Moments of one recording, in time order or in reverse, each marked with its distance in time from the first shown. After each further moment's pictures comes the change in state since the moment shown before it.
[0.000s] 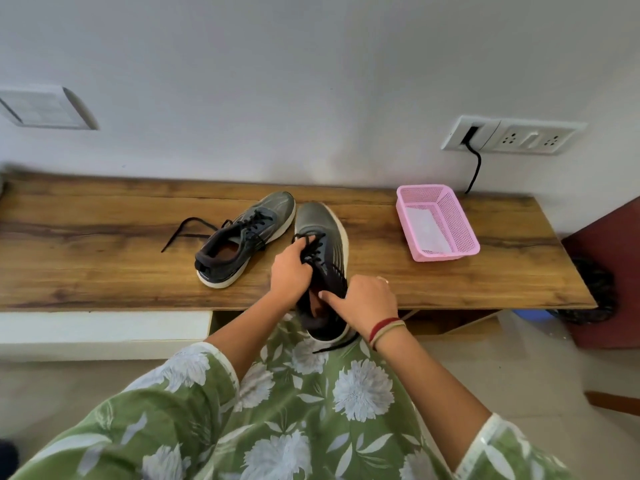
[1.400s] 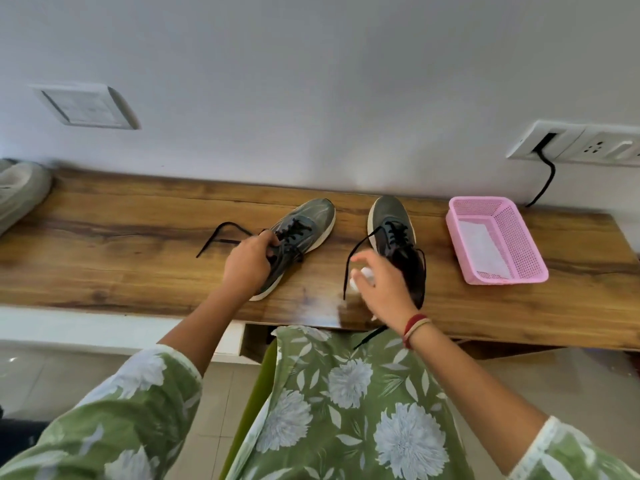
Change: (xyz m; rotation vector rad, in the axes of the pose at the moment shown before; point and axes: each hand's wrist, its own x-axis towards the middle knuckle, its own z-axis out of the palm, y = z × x) left_hand 0.061 -0.077 -0.104 0.493 0.112 0.081; right_hand 0.072 -0.026 0.022 0.614 0.050 -0.269
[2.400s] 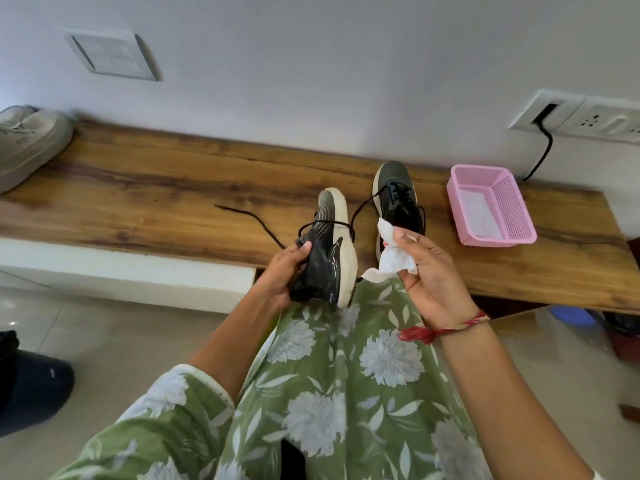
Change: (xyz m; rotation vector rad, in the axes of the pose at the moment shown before) left_hand -0.121 0.037 0.021 -1.631 -0.421 -0.595; right_hand -0.096 -0.050 -0.042 1.184 0.168 0.499
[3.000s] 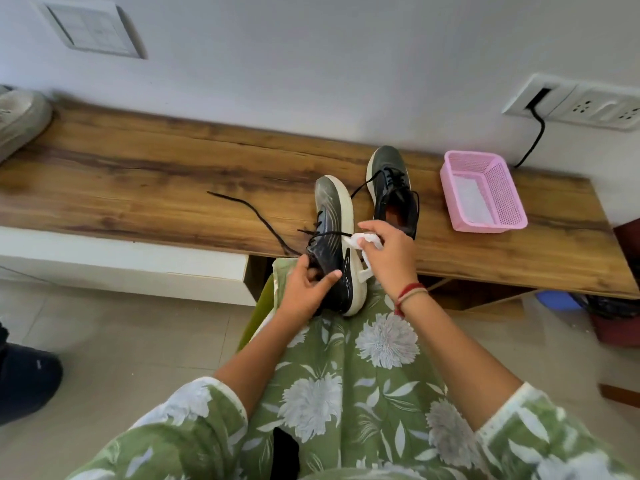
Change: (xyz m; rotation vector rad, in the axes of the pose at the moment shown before) left_hand -0.019 -0.068 0.010 0.374 0.070 0.286; right_hand 0.040 0.053 -0.007 -1.137 0.064 -0.573
